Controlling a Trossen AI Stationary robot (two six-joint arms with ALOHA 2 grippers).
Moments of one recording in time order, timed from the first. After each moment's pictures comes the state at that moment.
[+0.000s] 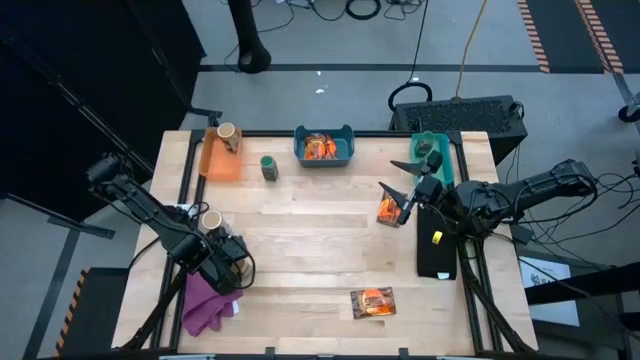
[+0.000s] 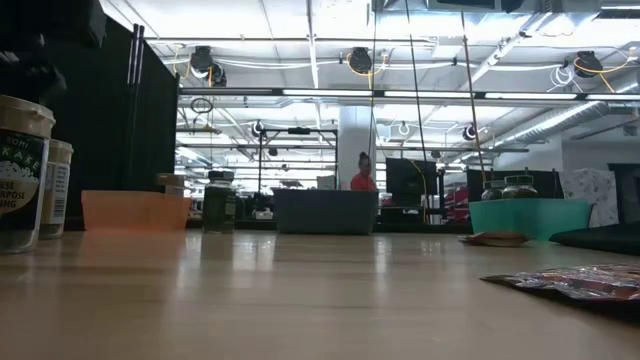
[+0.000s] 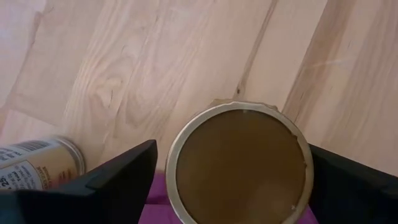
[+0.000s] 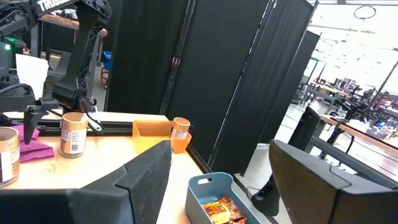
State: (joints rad) left arm -0.69 1.28 0.84 -0.93 -0.22 -1.06; right arm 0.28 0.86 0.71 0.18 0.81 -0.25
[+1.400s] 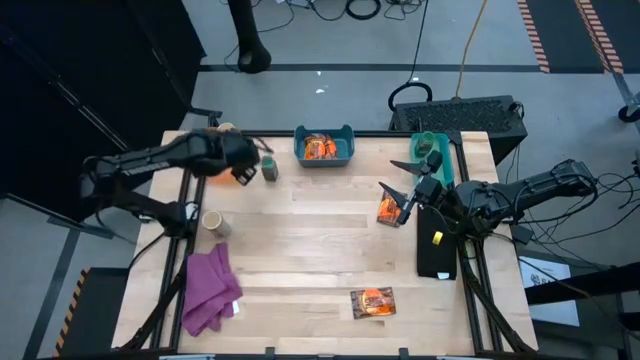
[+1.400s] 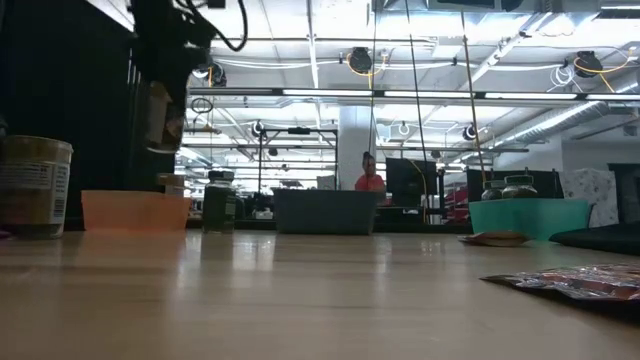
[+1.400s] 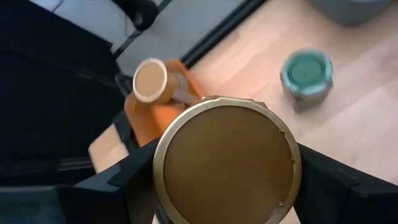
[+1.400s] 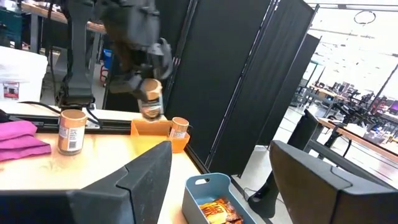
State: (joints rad) left arm 0.30 1.26 1.26 -1.34 -0.61 -0.50; right arm 0.28 0.86 0.71 0.18 0.81 -0.28
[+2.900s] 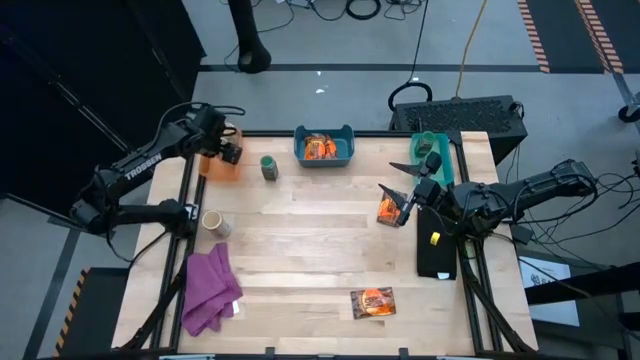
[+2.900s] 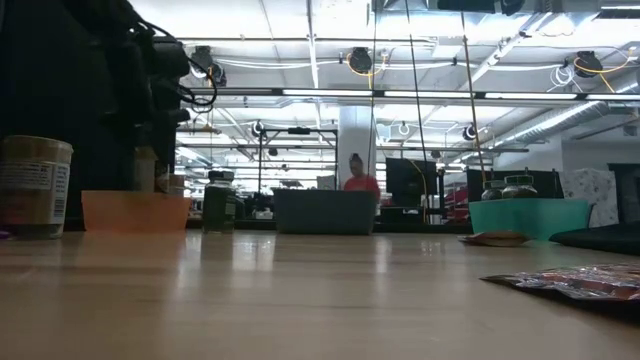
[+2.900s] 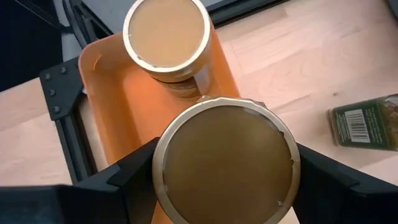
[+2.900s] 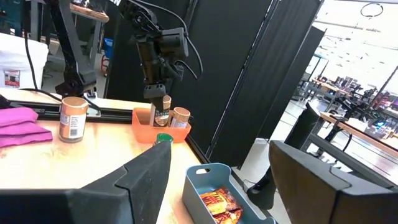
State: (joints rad) left arm 0.97 1.13 0.86 -0.82 -0.15 -0.17; right arm 0.28 0.86 0.71 0.12 0.81 -0.25
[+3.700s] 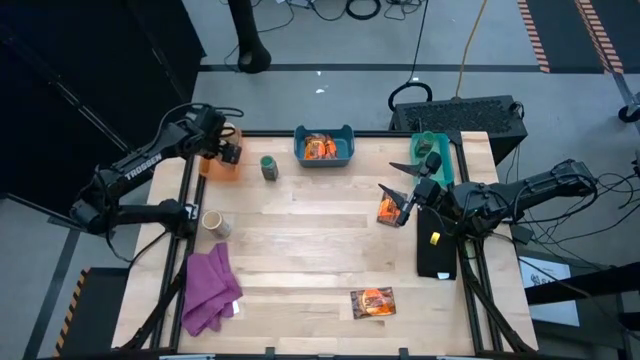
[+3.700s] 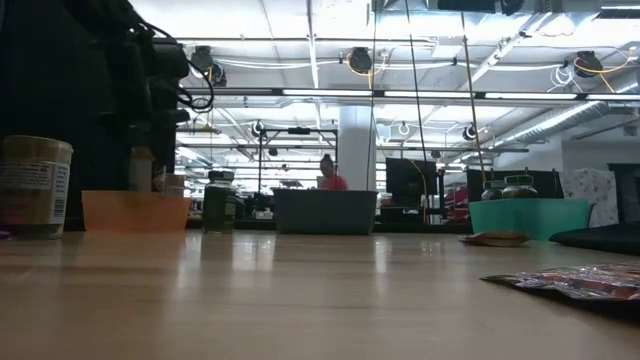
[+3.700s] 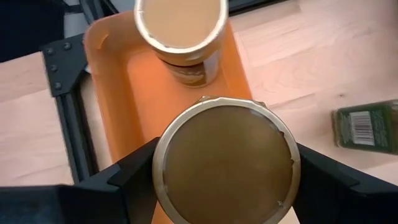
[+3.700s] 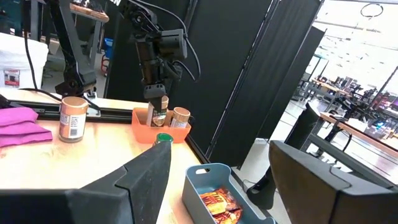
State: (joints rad) left arm 0.97 1.13 0.86 -0.86 -0.16 -0.28; right arm 0.28 0.86 0.71 0.12 0.81 -0.25
